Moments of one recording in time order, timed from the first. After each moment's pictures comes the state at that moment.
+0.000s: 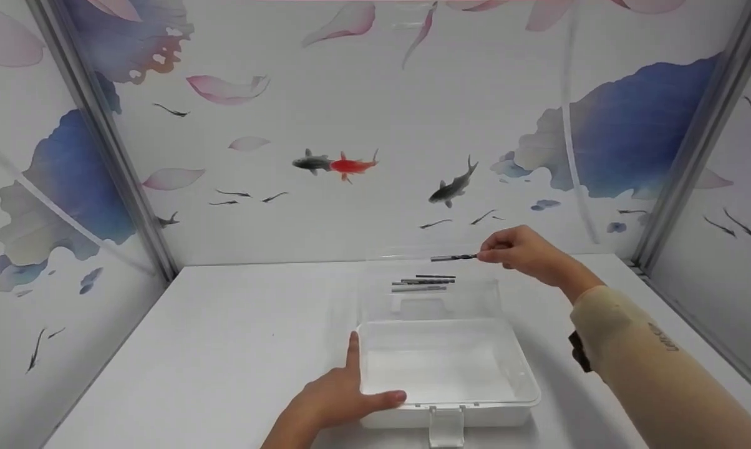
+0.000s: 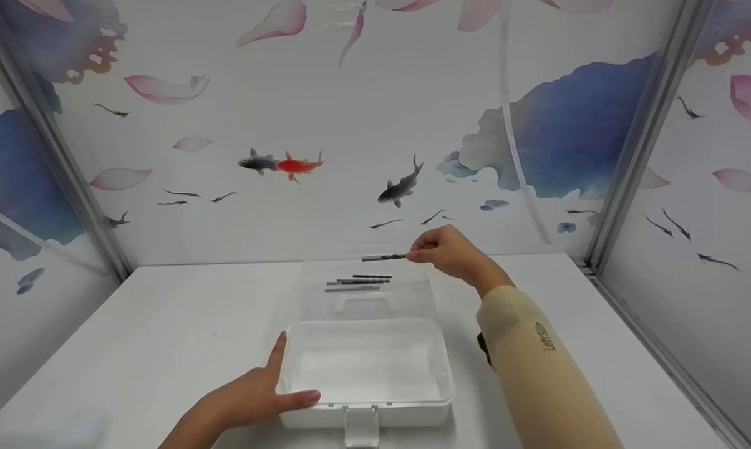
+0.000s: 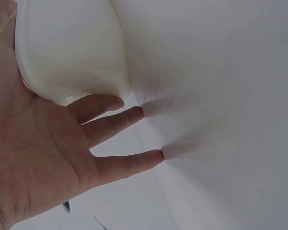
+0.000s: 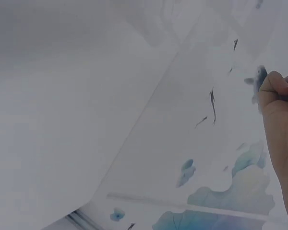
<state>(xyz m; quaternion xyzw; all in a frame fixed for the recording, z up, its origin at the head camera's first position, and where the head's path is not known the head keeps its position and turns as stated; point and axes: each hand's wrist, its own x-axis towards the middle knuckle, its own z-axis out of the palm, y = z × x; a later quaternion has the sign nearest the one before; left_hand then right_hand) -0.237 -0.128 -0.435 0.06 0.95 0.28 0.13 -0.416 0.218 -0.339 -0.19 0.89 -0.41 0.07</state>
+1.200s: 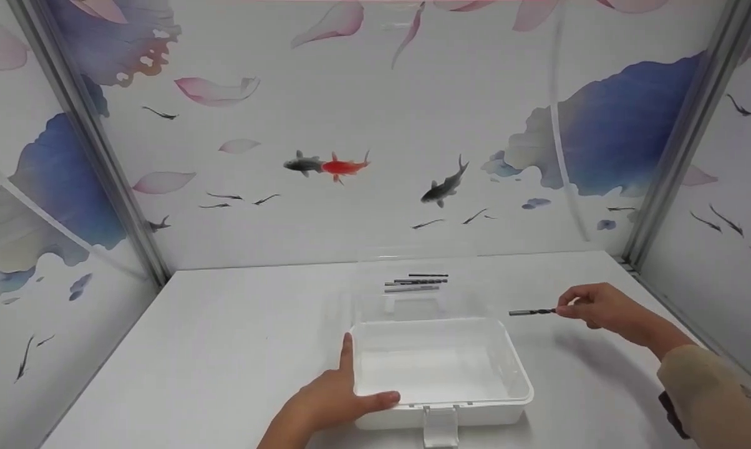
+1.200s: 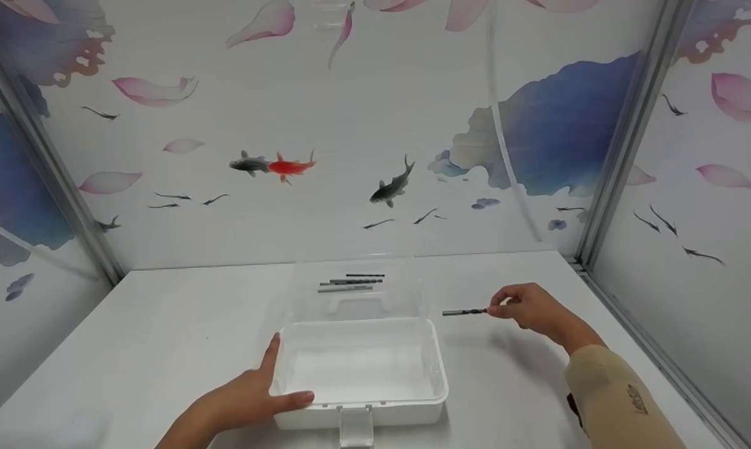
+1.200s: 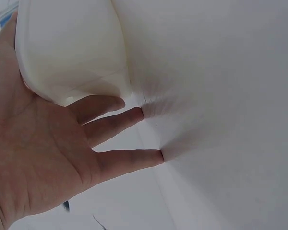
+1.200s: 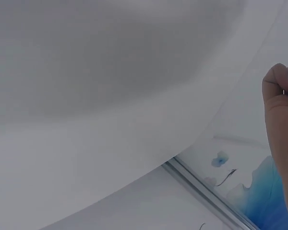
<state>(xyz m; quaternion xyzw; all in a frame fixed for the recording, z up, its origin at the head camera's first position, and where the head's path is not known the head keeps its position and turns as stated) -0.237 -0.129 -0.436 0.07 0.94 0.30 0.13 -0.377 0.360 -0.425 -0.10 0.91 -0.39 0.11</state>
